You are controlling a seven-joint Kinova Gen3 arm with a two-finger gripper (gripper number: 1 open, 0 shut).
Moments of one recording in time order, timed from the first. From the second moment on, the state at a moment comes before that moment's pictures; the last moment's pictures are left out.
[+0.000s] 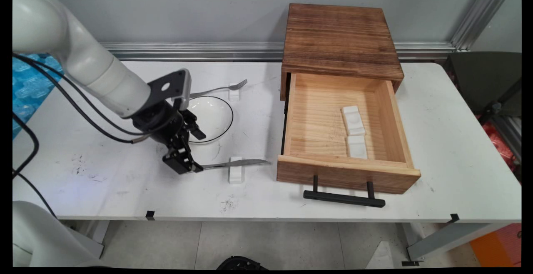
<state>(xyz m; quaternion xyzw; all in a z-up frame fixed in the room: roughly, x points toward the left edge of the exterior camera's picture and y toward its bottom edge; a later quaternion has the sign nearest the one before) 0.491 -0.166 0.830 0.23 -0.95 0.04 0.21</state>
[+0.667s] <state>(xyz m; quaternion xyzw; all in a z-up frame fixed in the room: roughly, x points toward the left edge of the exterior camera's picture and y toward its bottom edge) 0.481 -0.157 0.800 0.23 -0.95 0.05 0.22</state>
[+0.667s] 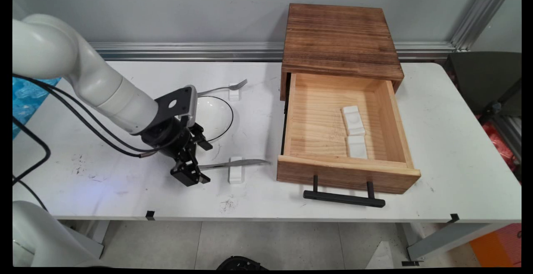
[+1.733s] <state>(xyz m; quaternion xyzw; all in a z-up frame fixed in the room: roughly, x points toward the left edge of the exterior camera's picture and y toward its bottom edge) 0.489 -0.160 0.766 0.22 -0.95 0.05 0.22</state>
